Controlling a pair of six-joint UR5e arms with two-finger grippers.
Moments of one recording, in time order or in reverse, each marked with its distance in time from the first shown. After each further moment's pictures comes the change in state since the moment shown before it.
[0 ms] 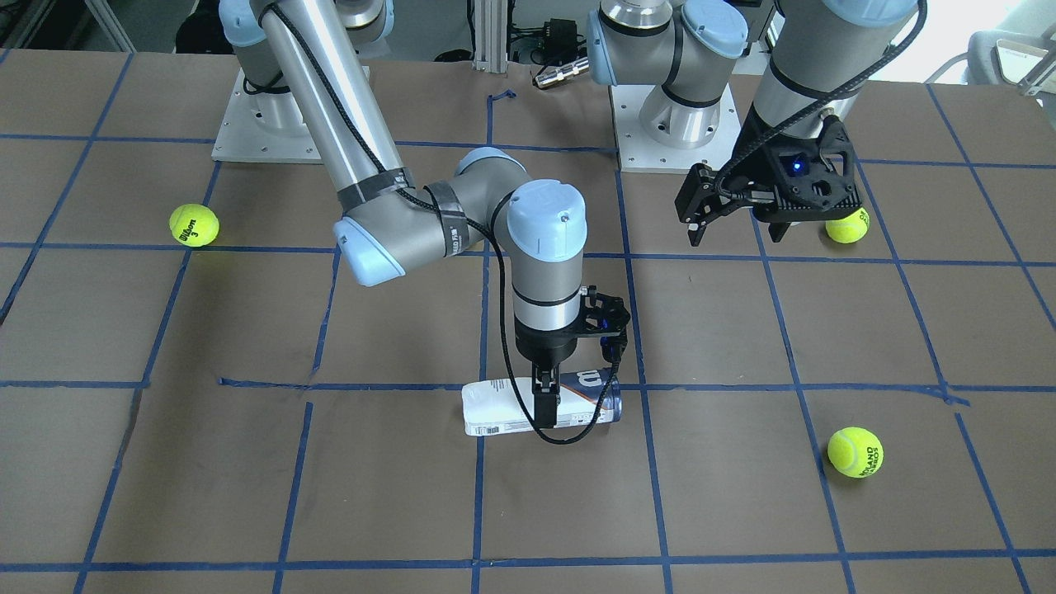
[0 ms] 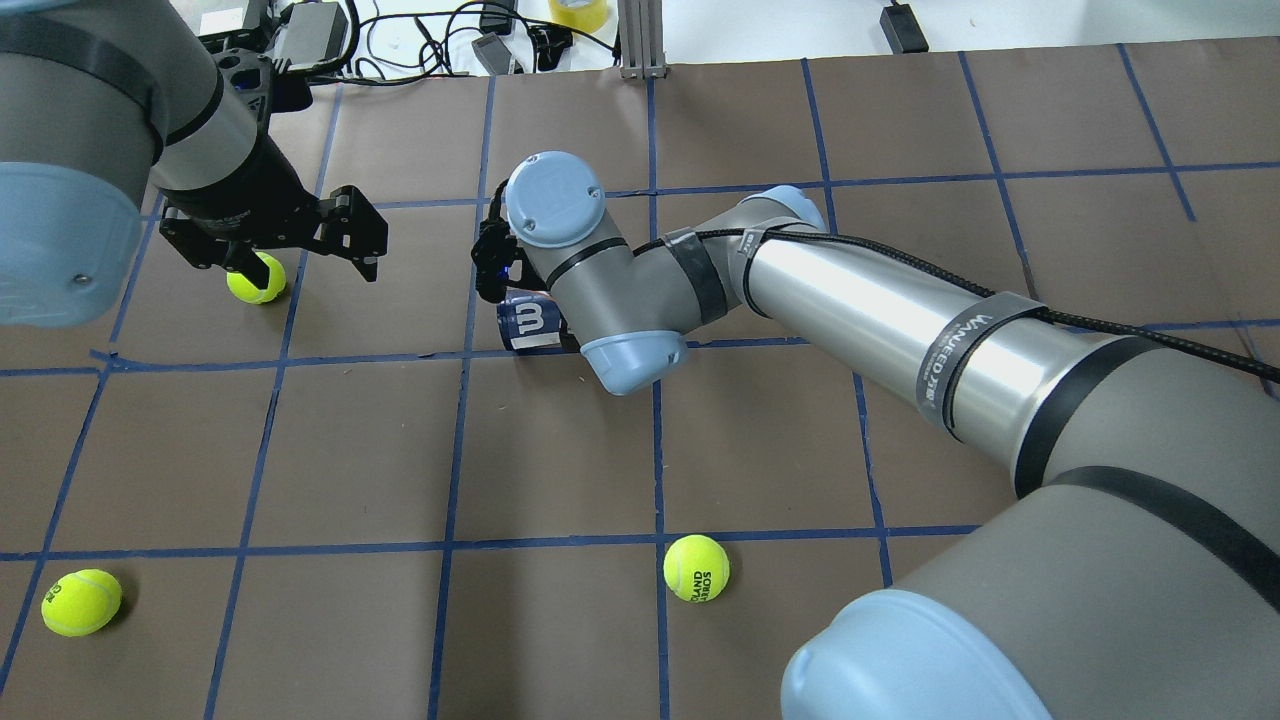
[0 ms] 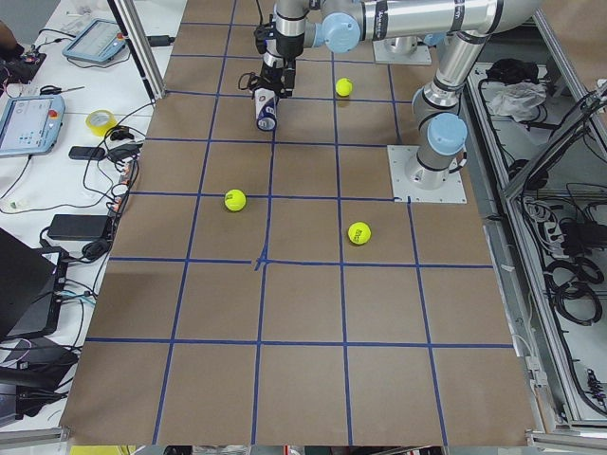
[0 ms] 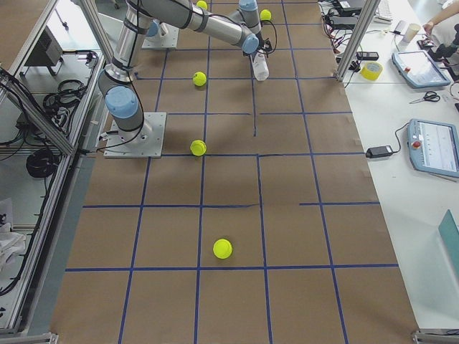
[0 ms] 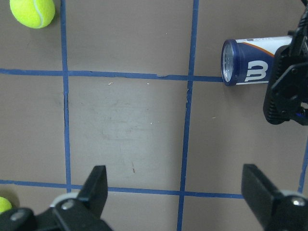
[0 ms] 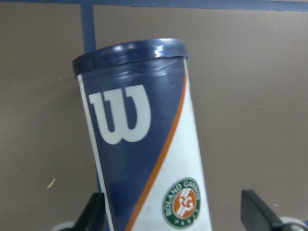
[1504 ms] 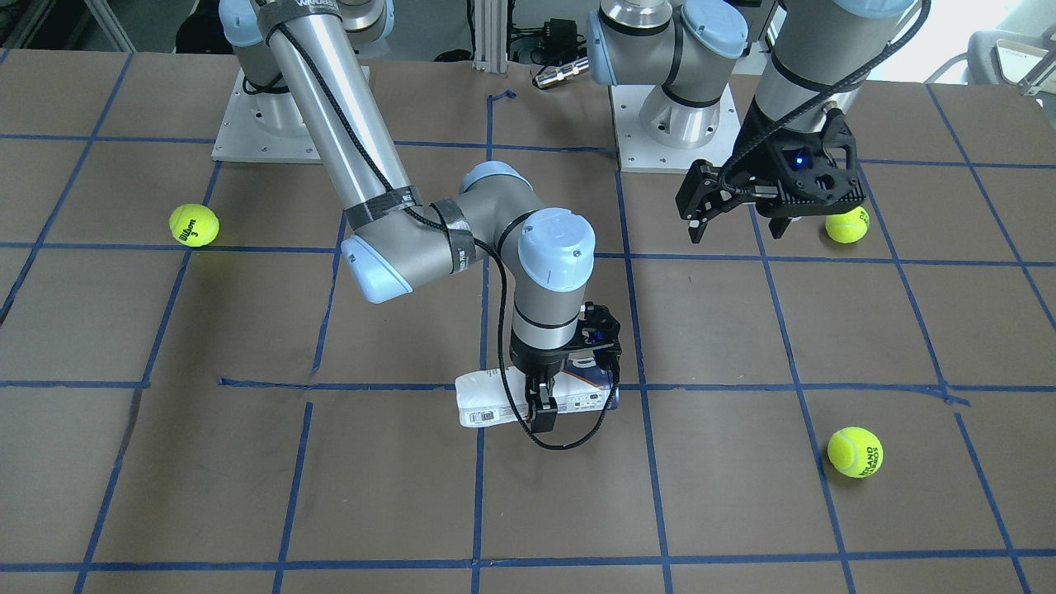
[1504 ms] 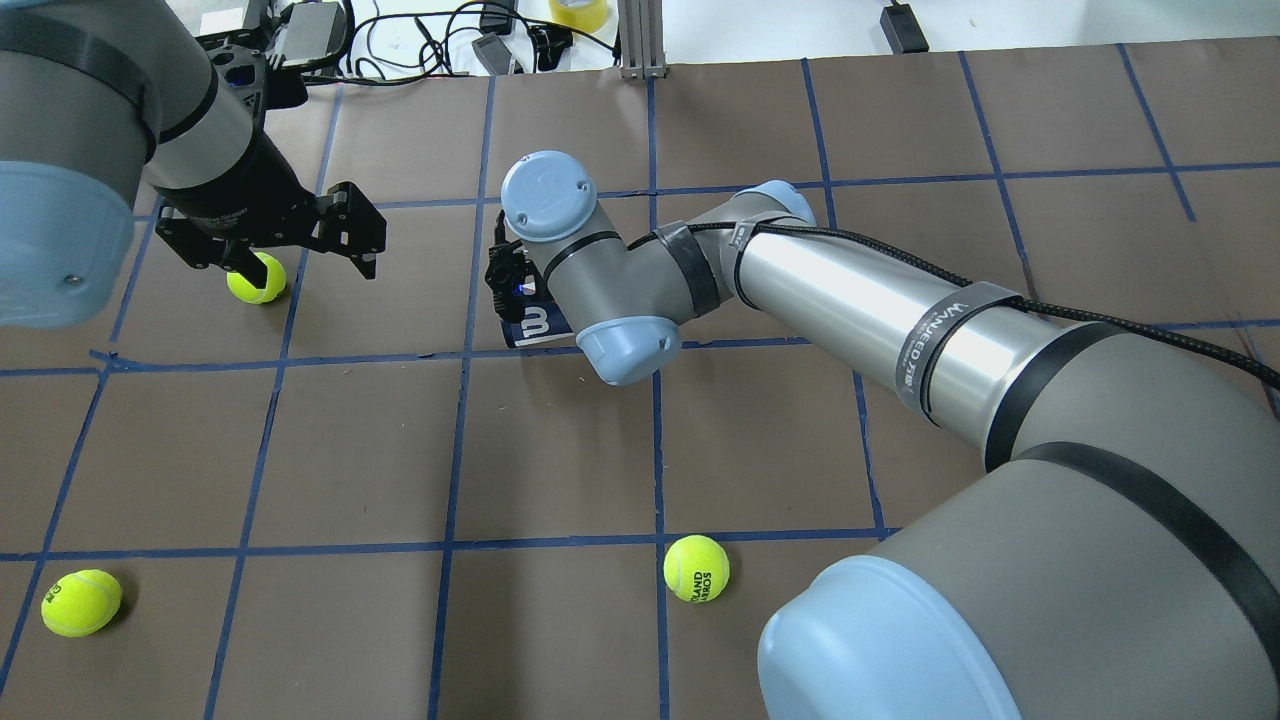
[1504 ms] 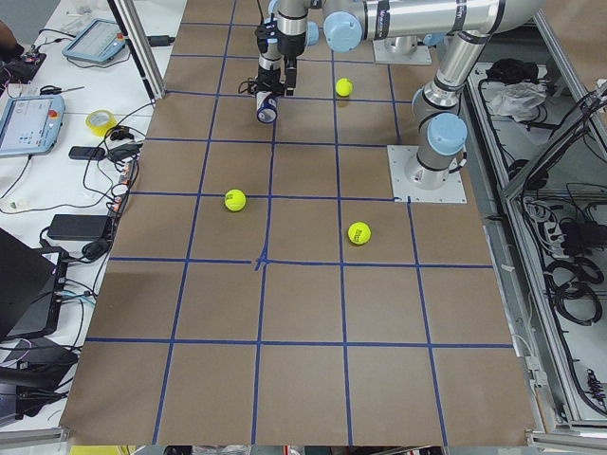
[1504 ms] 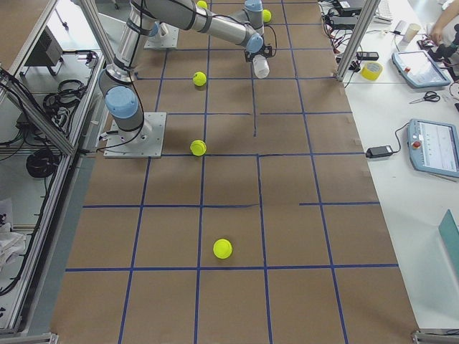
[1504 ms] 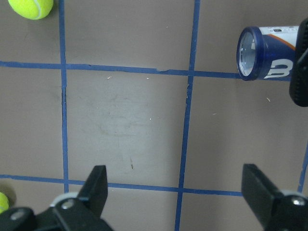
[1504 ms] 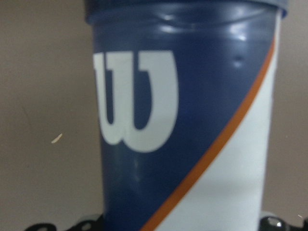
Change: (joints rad) left arm 0.001 0.006 0.006 -0.008 -0.006 -0.013; right arm 0.014 0.070 -0.026 0.084 -0.062 -0.207
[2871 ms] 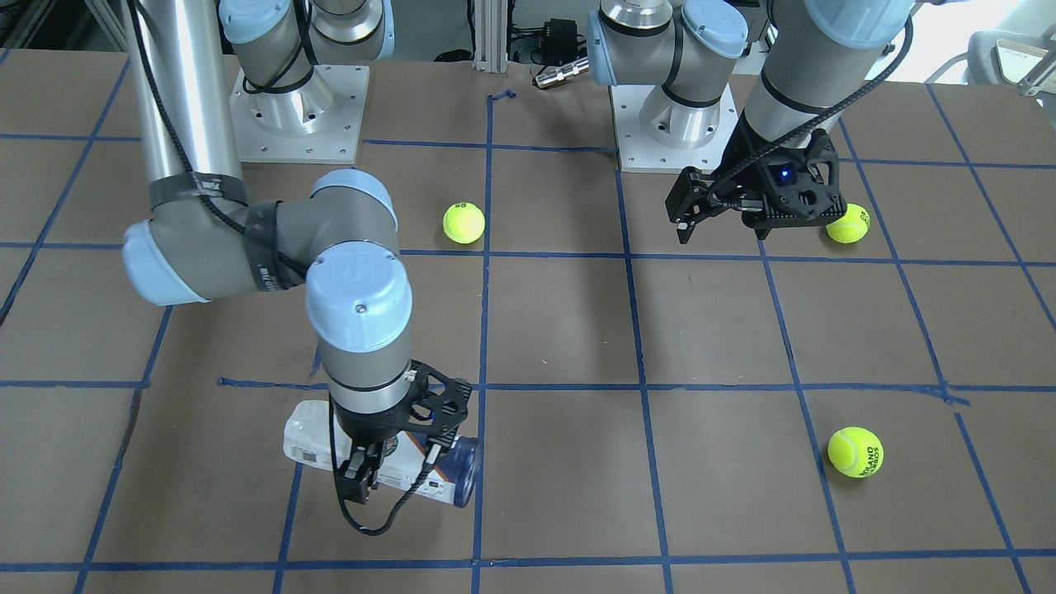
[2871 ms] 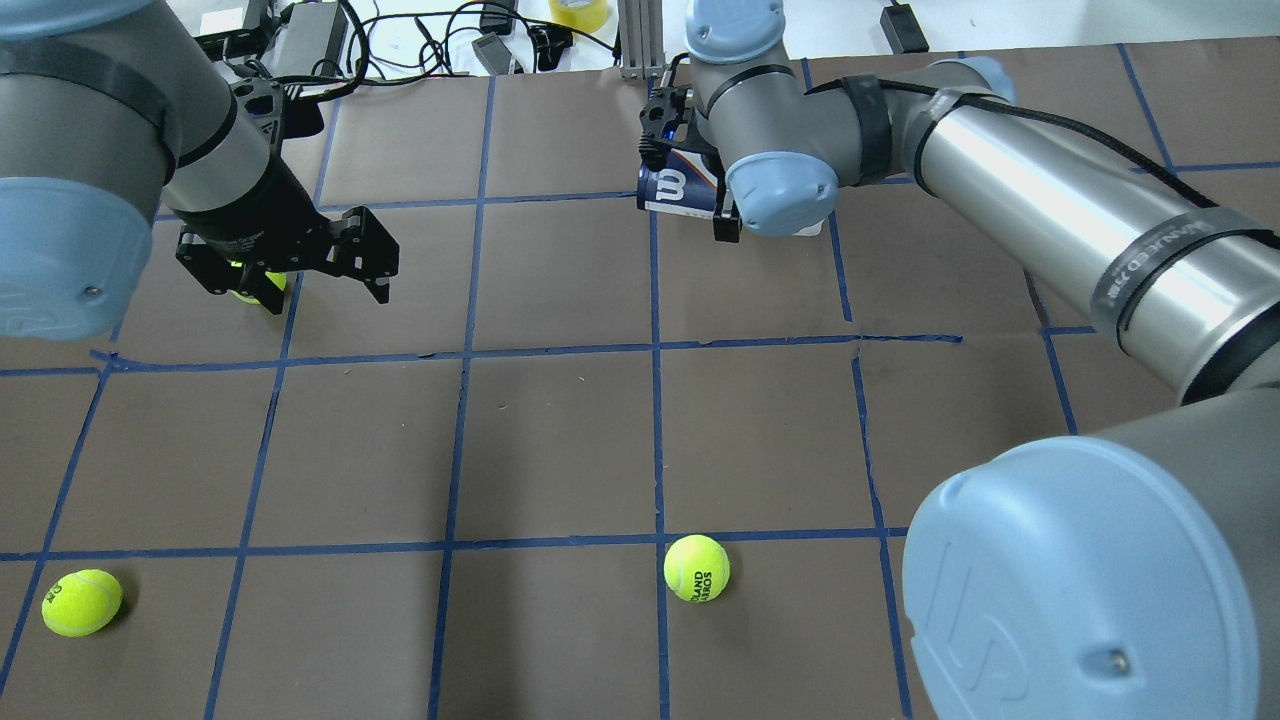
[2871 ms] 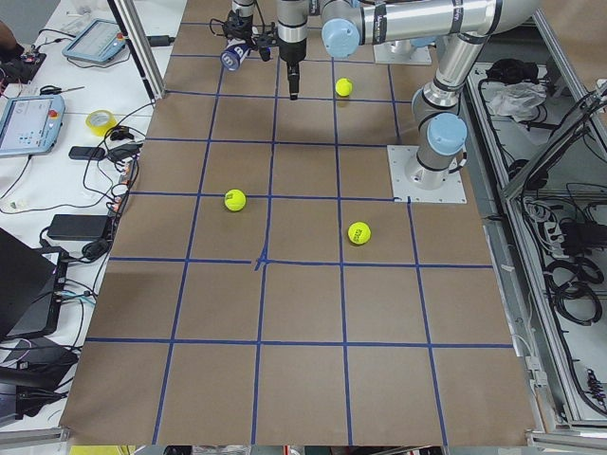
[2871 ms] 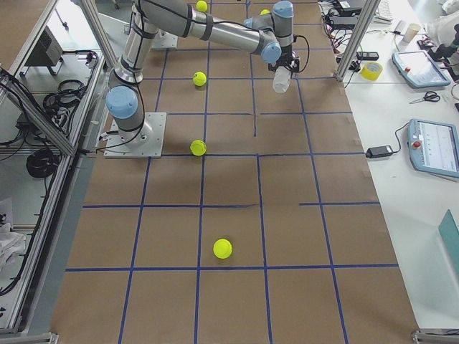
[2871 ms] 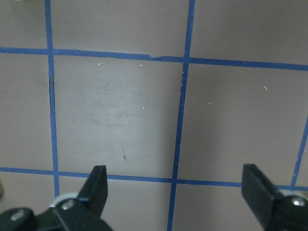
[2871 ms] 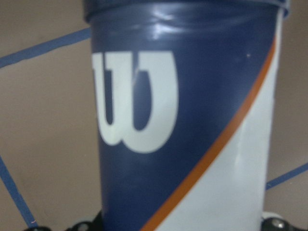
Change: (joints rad) left arm 0.001 -0.003 -0.033 -0.019 -0.018 -0.007; right arm -0.237 -0.089 -0.091 0.191 -0.026 0.074
